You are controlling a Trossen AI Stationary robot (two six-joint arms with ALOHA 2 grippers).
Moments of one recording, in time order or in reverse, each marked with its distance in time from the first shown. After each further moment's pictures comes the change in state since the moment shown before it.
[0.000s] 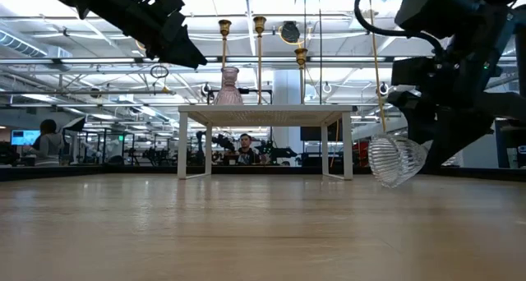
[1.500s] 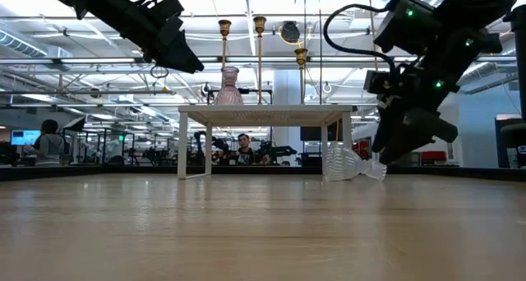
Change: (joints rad) left arm 0.000 0.000 0.000 -0.057 0.000 -0.016; right arm -0.218 -0.002 -0.051 0.198 0.177 -0.021
